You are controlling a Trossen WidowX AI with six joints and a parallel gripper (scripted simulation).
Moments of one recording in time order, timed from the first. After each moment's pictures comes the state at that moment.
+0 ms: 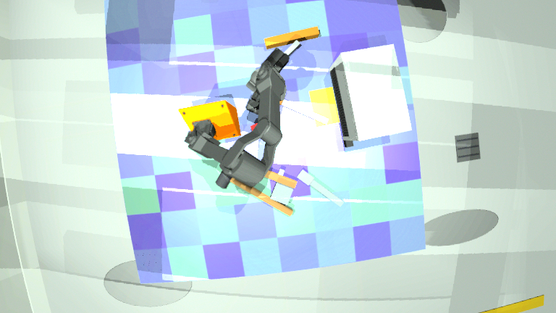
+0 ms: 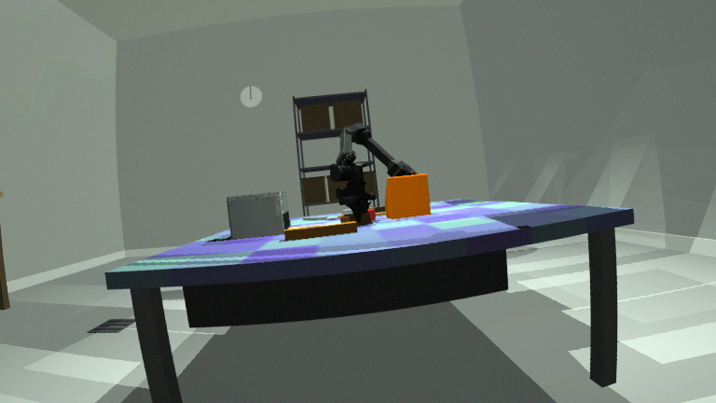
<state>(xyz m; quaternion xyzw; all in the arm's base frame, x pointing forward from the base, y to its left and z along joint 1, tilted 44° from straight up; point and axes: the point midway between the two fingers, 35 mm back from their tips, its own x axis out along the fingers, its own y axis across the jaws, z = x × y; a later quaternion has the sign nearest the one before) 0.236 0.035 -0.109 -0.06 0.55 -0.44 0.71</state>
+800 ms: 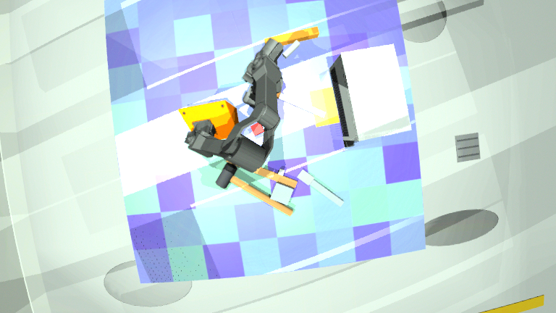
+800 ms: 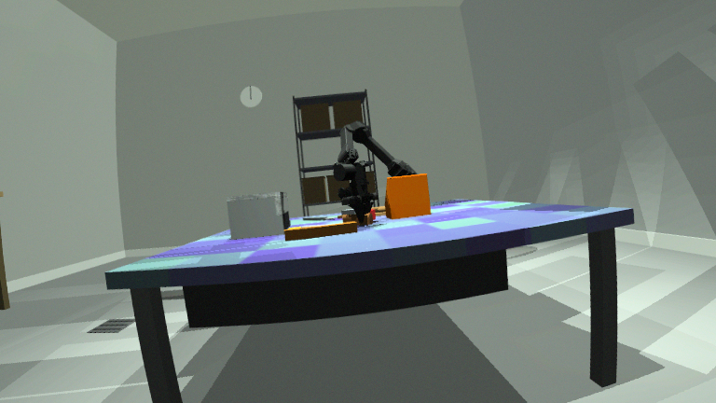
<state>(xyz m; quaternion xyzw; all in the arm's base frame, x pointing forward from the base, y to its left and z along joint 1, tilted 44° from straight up) 0.229 0.056 -0.128 -0.06 0.55 -0.44 0.71</state>
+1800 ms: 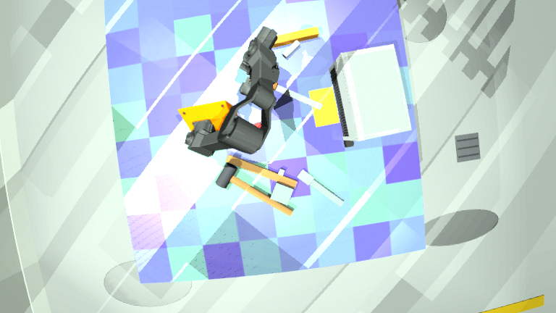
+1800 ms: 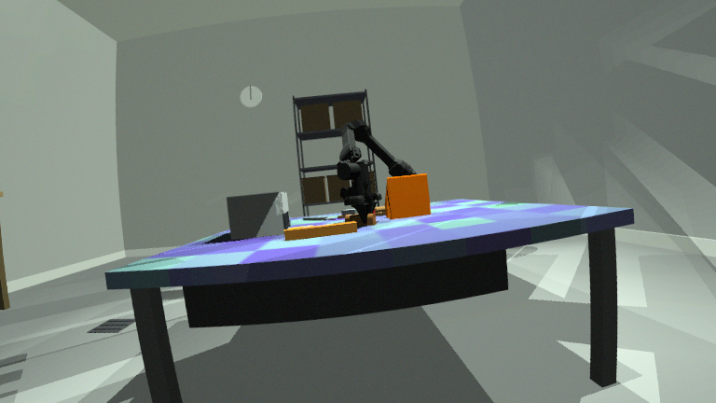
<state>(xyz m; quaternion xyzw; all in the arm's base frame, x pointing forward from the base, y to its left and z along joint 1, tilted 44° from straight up) 0.223 0.082 -0.152 -0.06 0.55 -0.44 0.71</state>
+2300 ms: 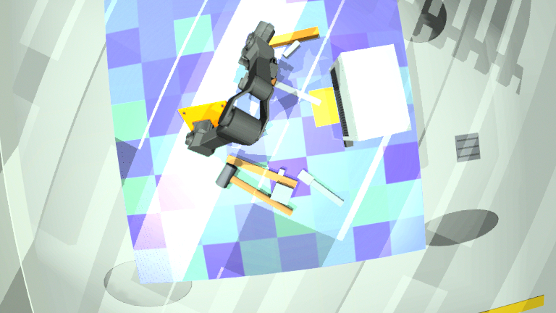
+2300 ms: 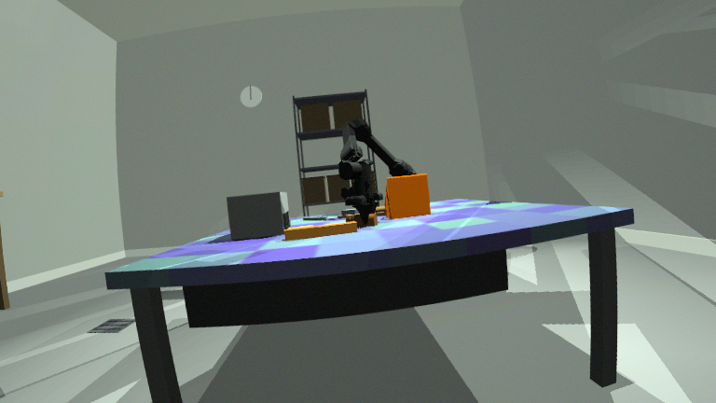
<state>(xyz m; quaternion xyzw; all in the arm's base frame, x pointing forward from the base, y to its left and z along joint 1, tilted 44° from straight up) 0.221 0.095 -0.164 -0.06 0.55 -0.44 0.71</state>
